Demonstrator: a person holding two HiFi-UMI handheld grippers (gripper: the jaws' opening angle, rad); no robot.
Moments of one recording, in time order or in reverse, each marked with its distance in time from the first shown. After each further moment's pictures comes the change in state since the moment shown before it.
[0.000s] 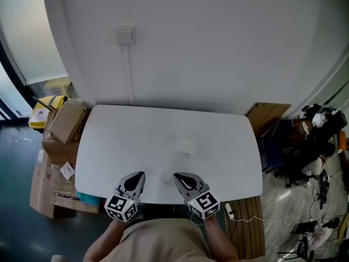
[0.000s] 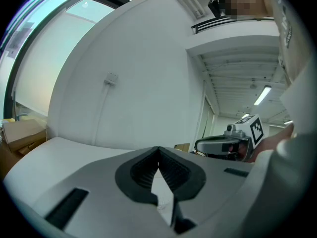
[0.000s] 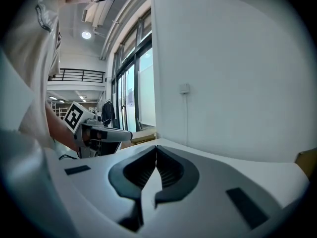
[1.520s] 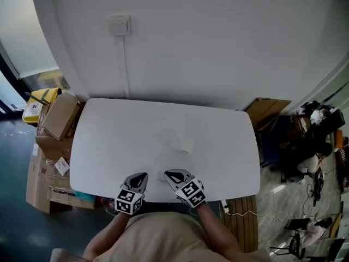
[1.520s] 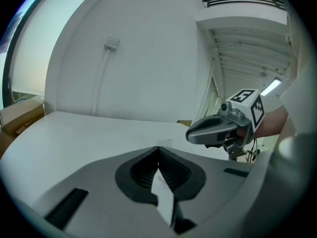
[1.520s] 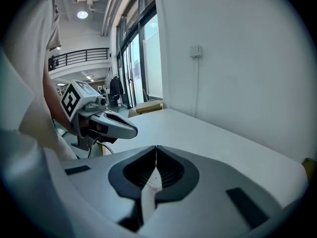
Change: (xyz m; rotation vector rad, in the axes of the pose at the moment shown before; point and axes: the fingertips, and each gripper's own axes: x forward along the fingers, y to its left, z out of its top) left arm 0.045 0.016 -0.099 -0.041 0.295 0.016; right arm 0.055 -0.016 -0.087 -0.038 0.340 0.116
